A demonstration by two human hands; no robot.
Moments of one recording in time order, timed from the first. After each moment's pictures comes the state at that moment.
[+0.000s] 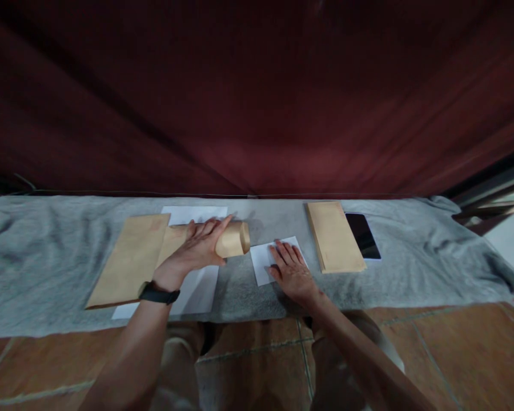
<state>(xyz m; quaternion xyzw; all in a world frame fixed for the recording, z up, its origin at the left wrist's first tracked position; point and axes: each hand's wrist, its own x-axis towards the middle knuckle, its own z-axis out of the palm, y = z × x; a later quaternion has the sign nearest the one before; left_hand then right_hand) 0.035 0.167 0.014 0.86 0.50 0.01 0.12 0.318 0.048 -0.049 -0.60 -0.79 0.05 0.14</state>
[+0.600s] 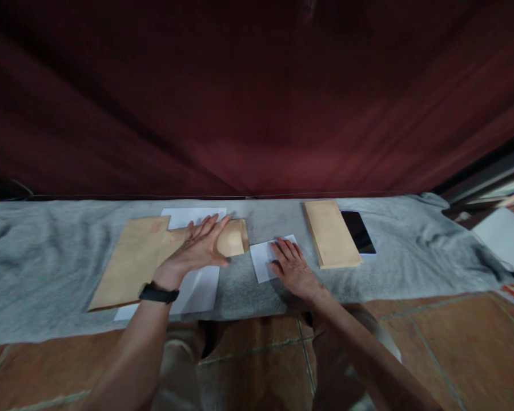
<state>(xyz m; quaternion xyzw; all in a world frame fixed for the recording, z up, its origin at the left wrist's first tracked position) 0.030 0.167 0.018 0.86 0.50 0.01 0.12 0.322 0.051 -0.046 -0.61 -0.78 0.07 0.12</state>
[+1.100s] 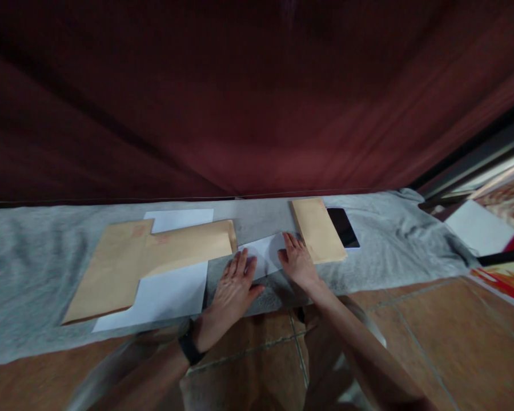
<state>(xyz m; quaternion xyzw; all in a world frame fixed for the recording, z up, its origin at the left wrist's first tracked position) 0.127 0.050 -0.028 0.88 0.44 0.10 0.10 0.353 0.058 -0.035 -0.71 -0.68 0.07 0.15</state>
